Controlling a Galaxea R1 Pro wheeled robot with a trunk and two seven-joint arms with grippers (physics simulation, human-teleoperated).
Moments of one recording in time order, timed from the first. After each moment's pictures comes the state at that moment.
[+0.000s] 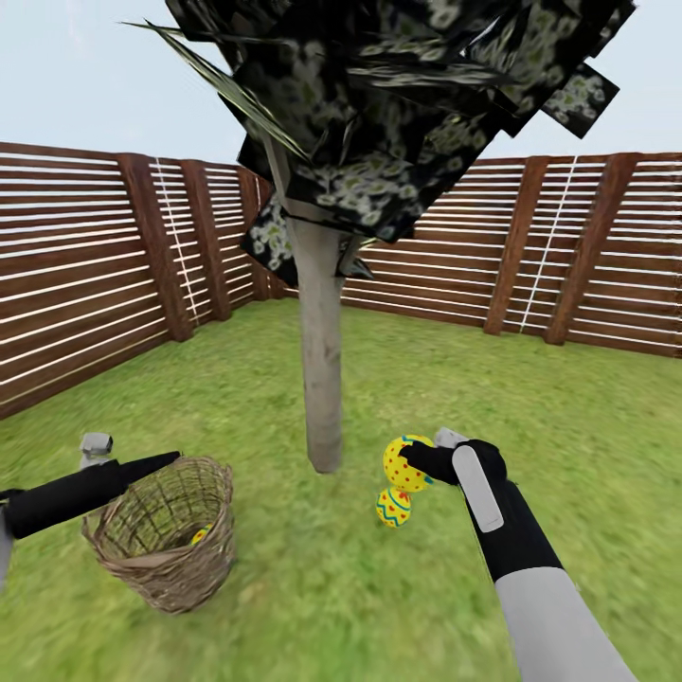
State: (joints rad) left arm -0.44 0.27 0.53 -1.40 0.06 1.02 -1.39; right arm -0.67 0.08 0.00 -1.15 -0.64 0.87 -0.43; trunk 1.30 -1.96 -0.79
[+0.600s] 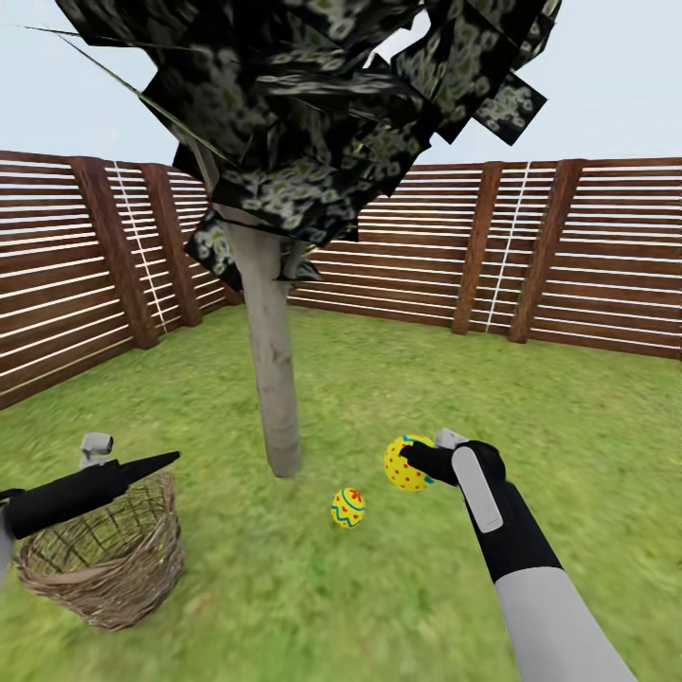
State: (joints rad) left arm -0.44 0.27 0.53 -1.40 0.05 1.02 -1.39; right arm -0.67 0.08 0.00 -1.14 -0.64 0.85 -0.43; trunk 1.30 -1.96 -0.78
